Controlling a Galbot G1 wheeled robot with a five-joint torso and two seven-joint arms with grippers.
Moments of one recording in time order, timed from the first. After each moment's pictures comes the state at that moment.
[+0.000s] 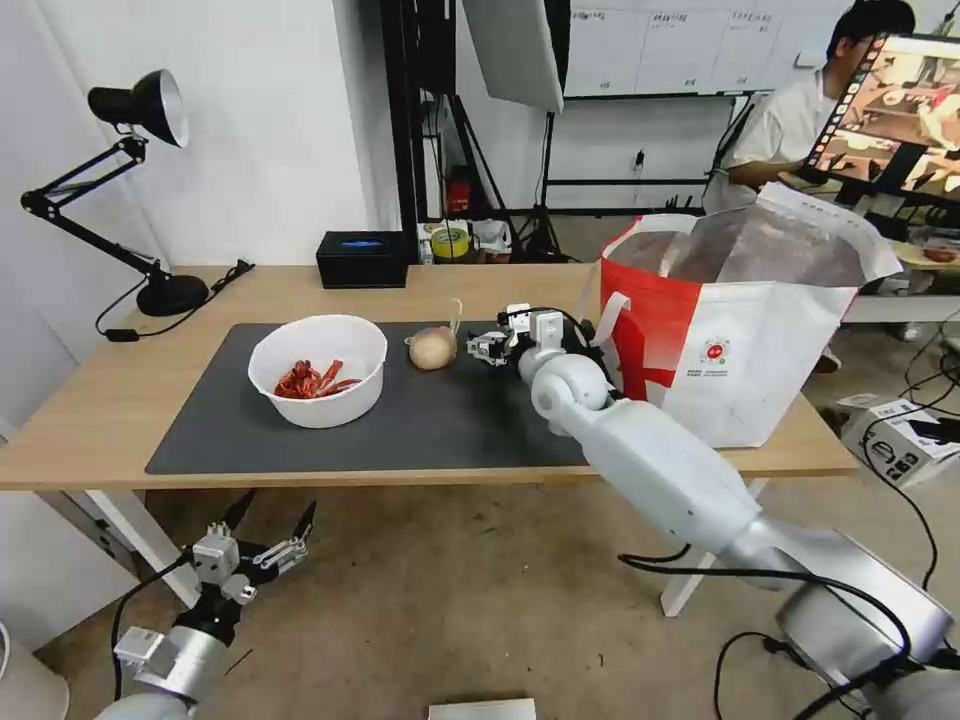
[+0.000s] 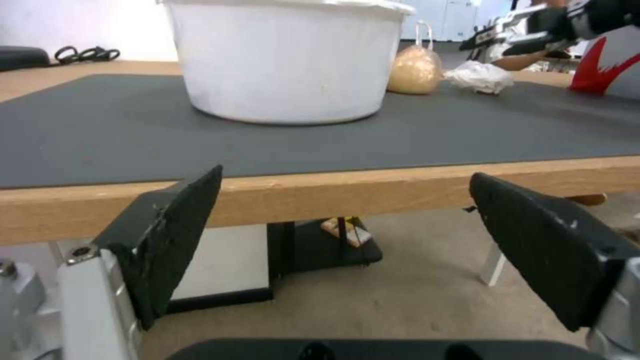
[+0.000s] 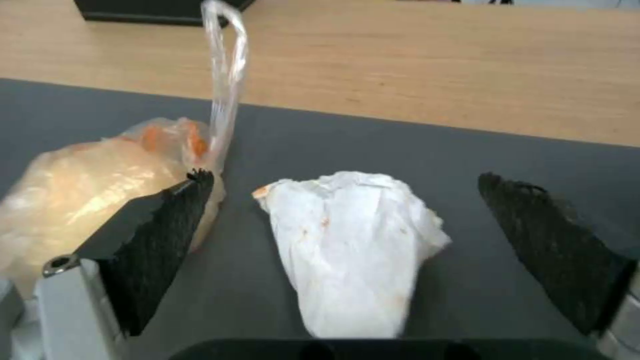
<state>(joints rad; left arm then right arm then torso) 1.69 -1.08 -0.66 -1.87 -0.53 -0.32 0.21 -0.26 1.28 -0.36 1.21 0.93 -0.38 0.38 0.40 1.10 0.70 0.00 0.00</state>
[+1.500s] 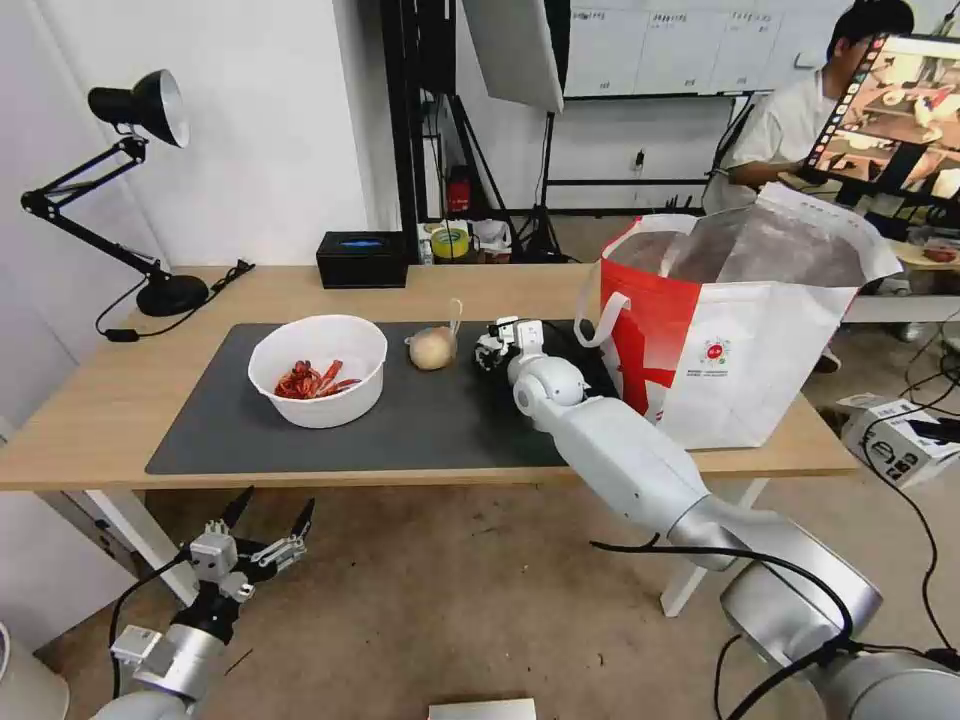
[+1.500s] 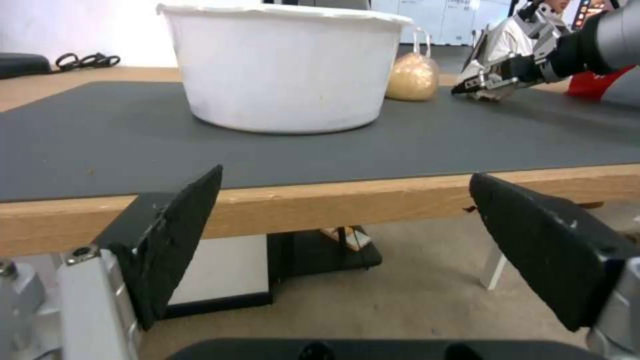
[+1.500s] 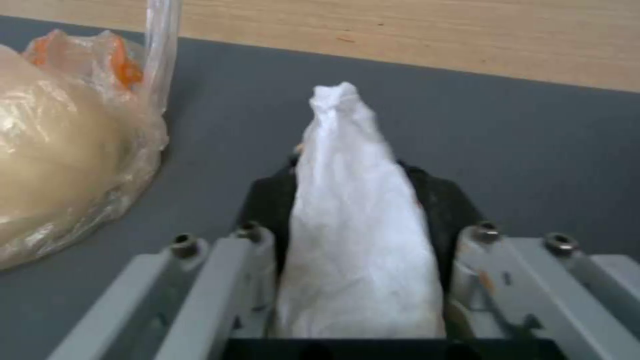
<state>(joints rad) 1.70 -1.08 -0.66 -1.88 -0.53 -0.32 0.21 -0.26 1.37 -0.33 1.03 0.82 -0.38 0.31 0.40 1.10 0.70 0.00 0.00</state>
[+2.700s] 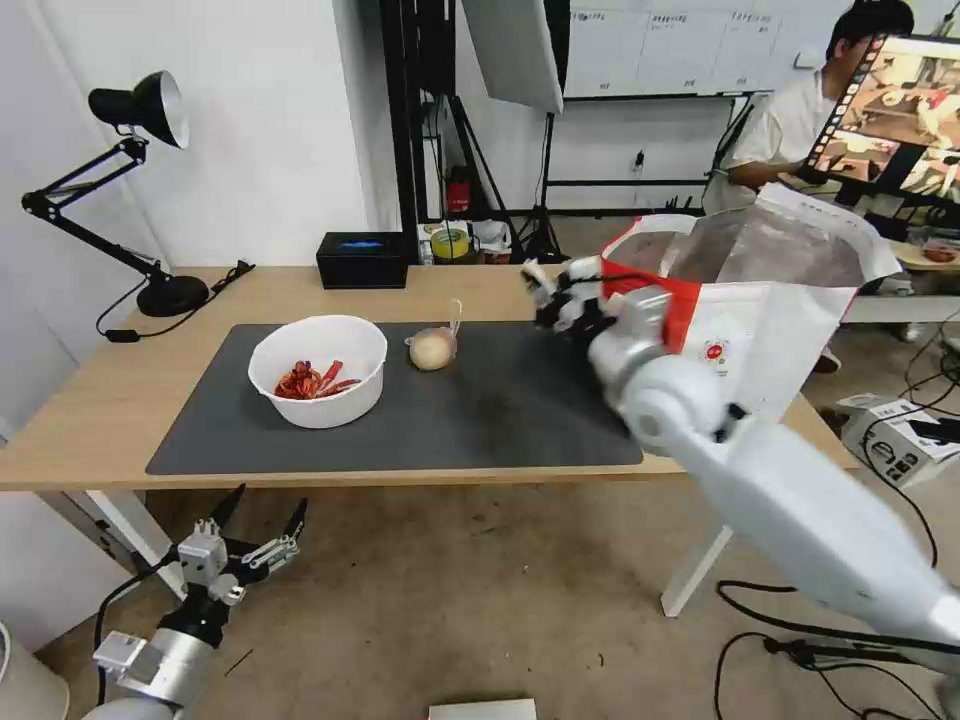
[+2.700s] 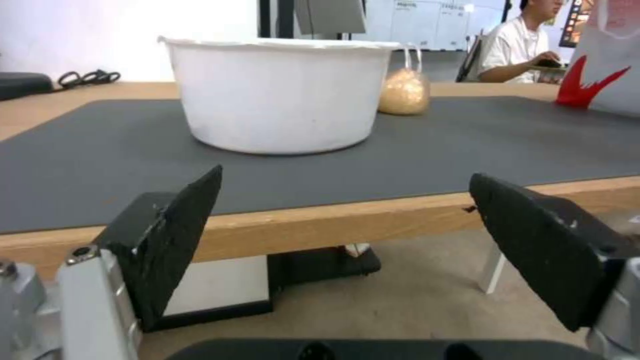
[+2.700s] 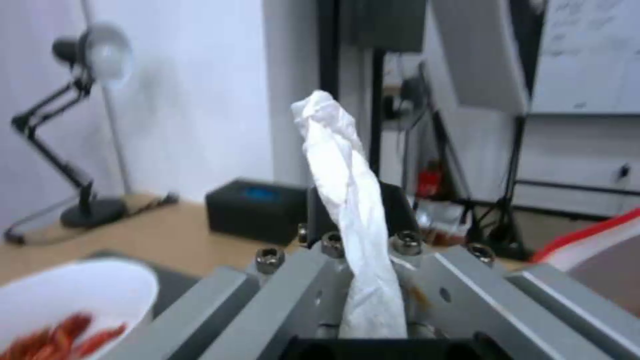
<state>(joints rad) 1.73 -1.07 -0.68 -1.93 -0.54 -0.32 0.21 -0.47 0.83 -0.09 1.95 0.97 -0.26 0.33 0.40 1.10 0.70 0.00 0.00</state>
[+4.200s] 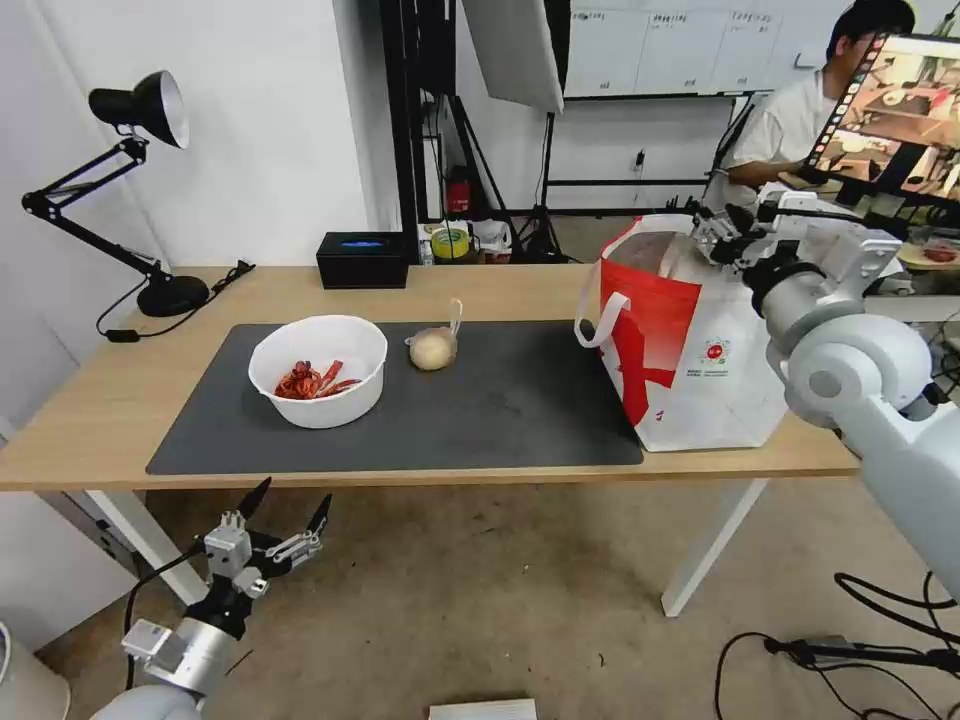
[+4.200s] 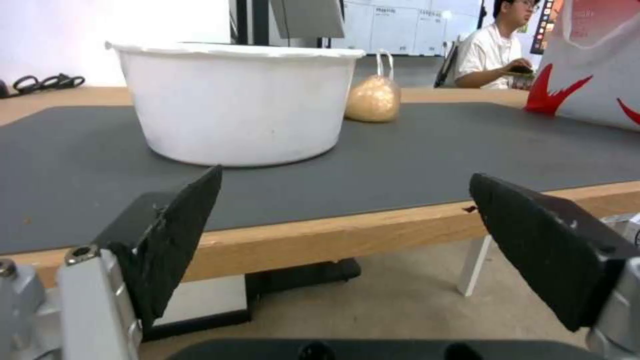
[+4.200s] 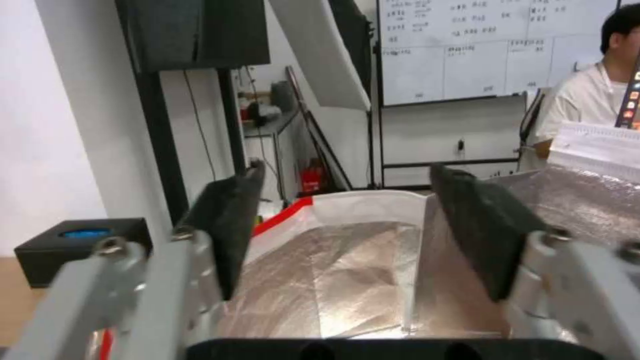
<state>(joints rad) 1.70 -1.05 -0.63 -1.93 -0.54 -0.32 0.21 -0.60 0.68 0.19 1.92 1.08 -0.29 0.42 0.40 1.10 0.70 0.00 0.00</state>
